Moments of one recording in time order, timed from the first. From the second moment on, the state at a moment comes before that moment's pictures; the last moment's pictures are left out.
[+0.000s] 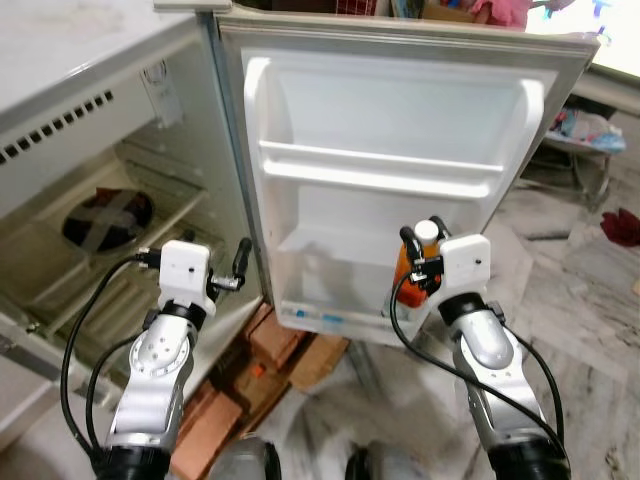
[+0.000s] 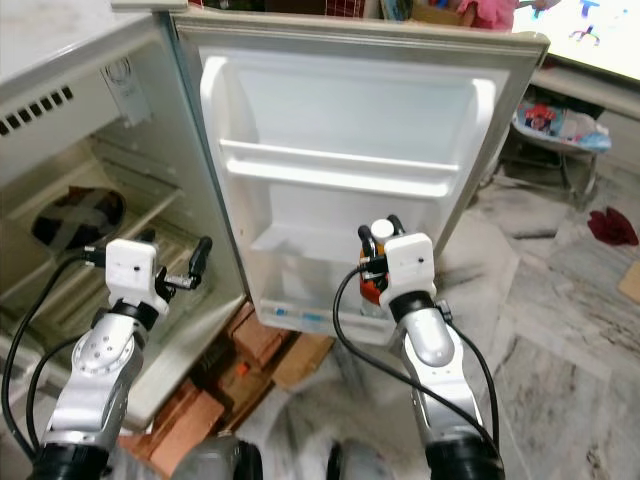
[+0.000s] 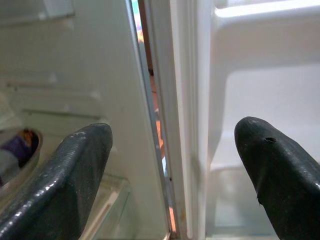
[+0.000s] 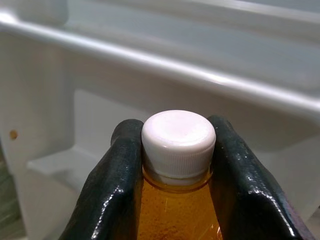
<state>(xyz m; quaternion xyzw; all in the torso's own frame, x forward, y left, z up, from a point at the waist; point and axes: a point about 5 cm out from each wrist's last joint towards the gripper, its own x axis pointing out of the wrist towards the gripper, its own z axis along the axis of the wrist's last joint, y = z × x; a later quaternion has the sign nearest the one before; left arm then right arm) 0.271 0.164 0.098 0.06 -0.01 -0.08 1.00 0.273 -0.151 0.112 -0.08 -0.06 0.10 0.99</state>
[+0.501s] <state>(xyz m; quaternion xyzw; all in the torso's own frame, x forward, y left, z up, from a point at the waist) 0.273 0.164 0.109 0.06 -0.04 -0.07 0.99 0.274 -0.146 0.113 -0.07 -0.07 0.12 0.99</state>
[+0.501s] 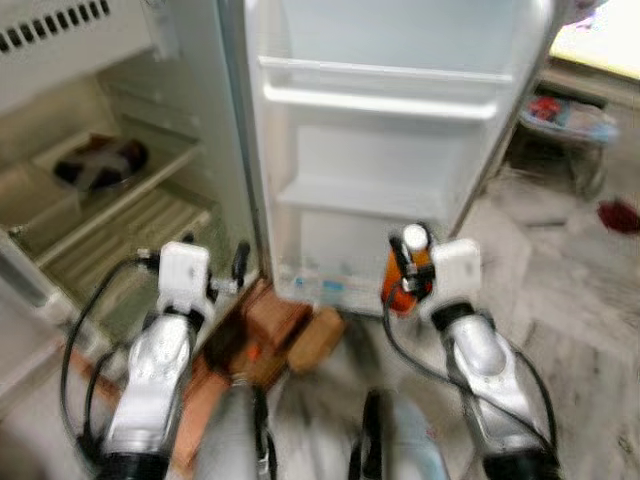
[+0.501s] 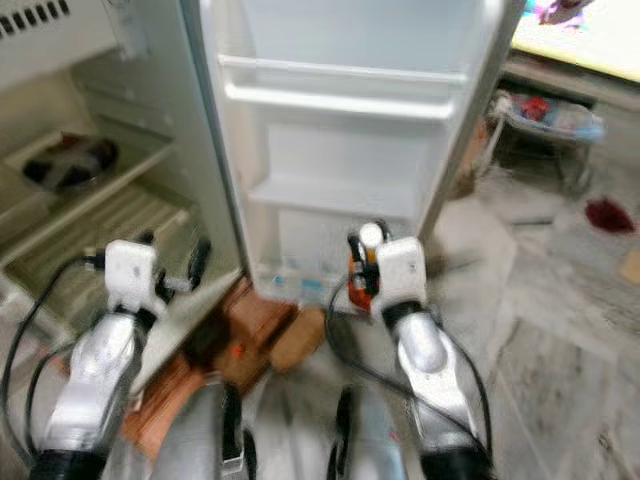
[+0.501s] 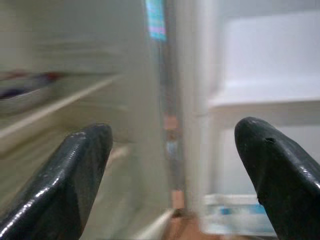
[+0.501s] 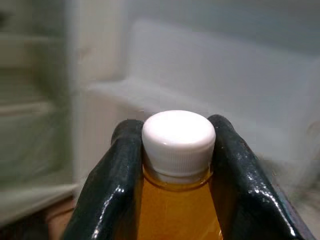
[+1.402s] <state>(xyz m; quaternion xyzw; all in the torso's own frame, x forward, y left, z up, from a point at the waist) 0.277 0.148 0.107 0.06 -0.05 -0.10 0.99 0.273 -0.148 0.111 -0.08 -0.06 0.13 0.99</state>
